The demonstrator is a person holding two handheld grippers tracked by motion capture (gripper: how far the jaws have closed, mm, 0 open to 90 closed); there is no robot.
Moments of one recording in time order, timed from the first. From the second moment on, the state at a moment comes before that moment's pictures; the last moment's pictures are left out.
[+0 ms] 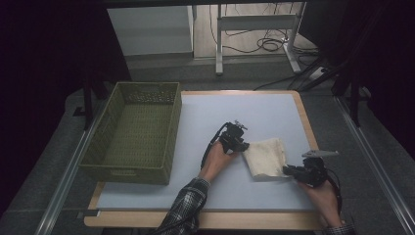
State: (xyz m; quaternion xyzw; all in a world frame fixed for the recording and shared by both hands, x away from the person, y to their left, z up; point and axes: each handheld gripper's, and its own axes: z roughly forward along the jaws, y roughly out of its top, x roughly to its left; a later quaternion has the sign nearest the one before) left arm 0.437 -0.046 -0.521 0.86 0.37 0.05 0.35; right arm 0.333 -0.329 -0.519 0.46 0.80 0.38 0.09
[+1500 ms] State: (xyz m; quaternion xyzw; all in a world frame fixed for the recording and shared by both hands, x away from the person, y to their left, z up) left arm 0.415 0.034 -0.430 0.90 0.35 0.10 0.24; right arm 0.338 -0.253 -0.469 0.36 0.82 0.44 0.08
